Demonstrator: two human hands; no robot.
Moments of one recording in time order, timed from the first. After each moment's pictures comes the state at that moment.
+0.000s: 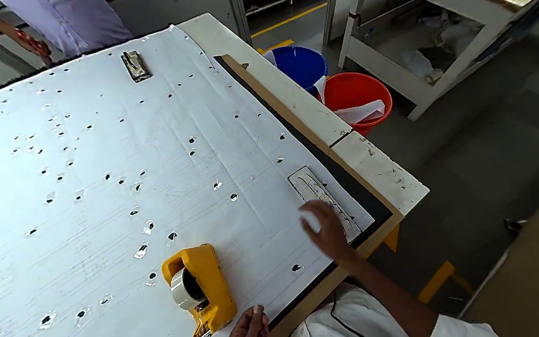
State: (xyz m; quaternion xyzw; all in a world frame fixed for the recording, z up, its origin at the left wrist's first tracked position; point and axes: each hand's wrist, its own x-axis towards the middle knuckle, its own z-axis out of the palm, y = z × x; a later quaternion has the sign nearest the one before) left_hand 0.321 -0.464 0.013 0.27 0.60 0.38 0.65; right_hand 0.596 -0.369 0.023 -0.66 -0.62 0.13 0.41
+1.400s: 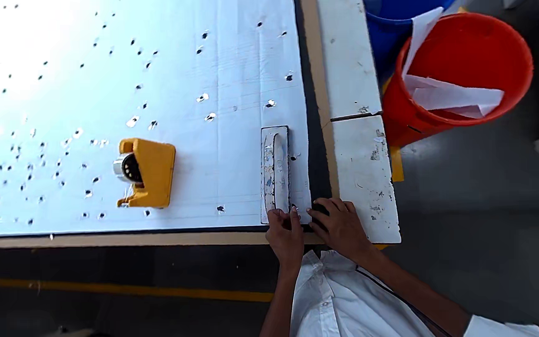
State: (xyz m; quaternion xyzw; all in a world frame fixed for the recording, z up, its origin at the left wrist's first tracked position) left_hand 0.710 -0.442 -0.012 0.37 0.79 0.43 0.22; right_hand 0.853 -0.399 -0.033 -0.44 -0.86 0.21 0.16
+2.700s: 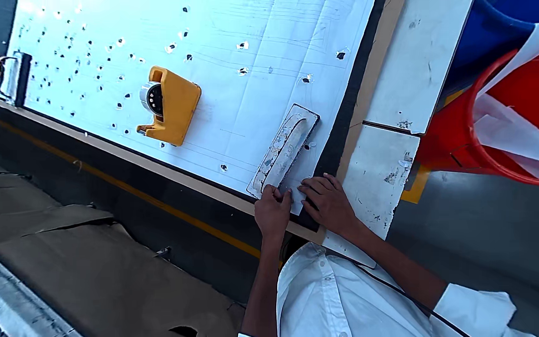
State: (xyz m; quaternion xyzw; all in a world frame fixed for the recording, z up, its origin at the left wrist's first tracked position) left_hand 0.731 -0.423 0.016 0.26 0.92 0.20 0.22; right_hand 0.853 -0.314 -0.047 -0.22 -0.91 0.30 0.16
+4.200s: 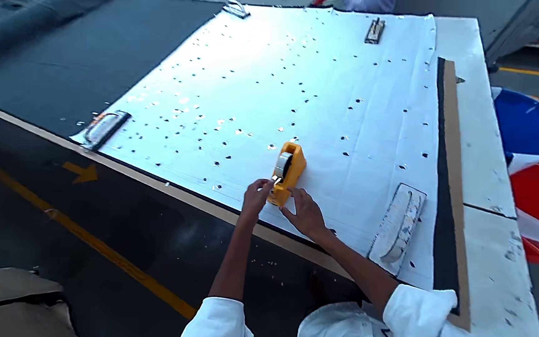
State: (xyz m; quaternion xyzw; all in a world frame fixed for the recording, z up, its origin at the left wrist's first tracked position) left_hand 0.284 -0.435 0.043 0.26 0.78 0.45 0.35; right_hand 0.454 -0.375 0.026 -0.34 -0.84 0.40 0.15
